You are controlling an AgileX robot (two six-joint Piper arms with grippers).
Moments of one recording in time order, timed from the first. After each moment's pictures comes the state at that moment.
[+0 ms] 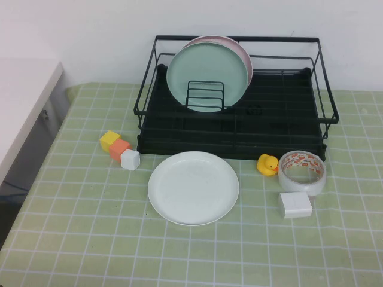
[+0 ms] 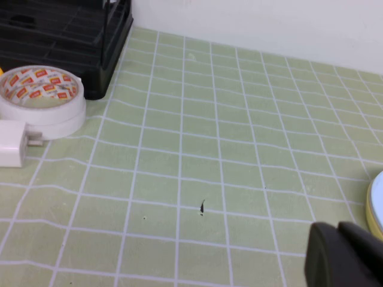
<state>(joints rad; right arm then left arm) -0.08 -0.01 0.02 -0.20 0.42 -0.01 -0.10 -0.01 0.02 -0.13 0.35 -0.18</state>
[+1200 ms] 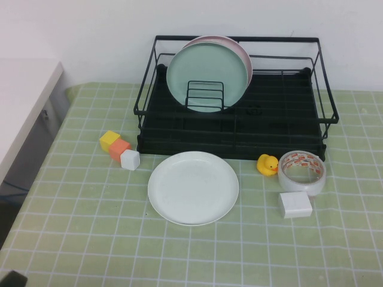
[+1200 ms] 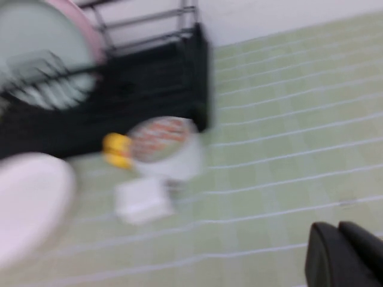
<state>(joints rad) -0.08 -0.01 0.02 0.28 0.41 -0.01 -0.10 -0.01 0.02 -0.71 0.27 -0.31</state>
